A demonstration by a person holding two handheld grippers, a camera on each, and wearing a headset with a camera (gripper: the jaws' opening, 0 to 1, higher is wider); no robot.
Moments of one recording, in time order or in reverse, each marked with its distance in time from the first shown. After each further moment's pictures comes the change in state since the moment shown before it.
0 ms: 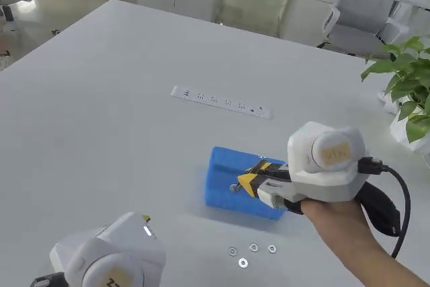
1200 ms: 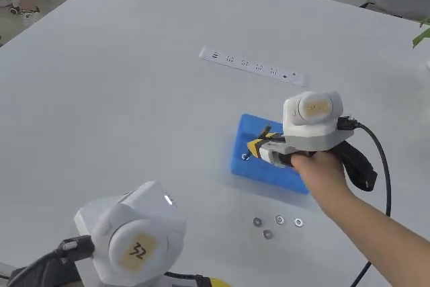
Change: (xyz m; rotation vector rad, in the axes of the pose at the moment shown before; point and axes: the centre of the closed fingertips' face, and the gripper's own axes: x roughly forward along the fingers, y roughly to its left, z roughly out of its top) left arm 0.006 0.012 -0.021 -0.049 0.065 0.020; right arm 0.091 -0.021 -0.034 0.156 0.093 0.012
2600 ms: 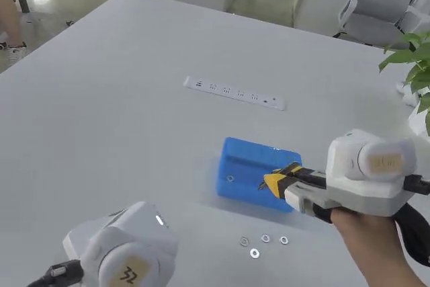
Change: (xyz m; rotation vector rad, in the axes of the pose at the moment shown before) left arm -0.012 -0.008 0.013 0.058 -0.034 0.026; right arm -0.121 0.035 -0.008 0.016 -0.149 -0.039
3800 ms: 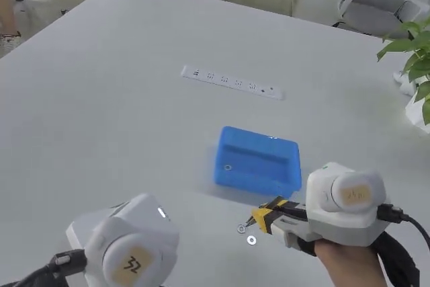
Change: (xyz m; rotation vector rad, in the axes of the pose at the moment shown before) left arm 0.004 -0.006 -0.008 0.007 0.034 -0.019; right arm 0.016 0.021 -0.069 0.061 0.145 0.042
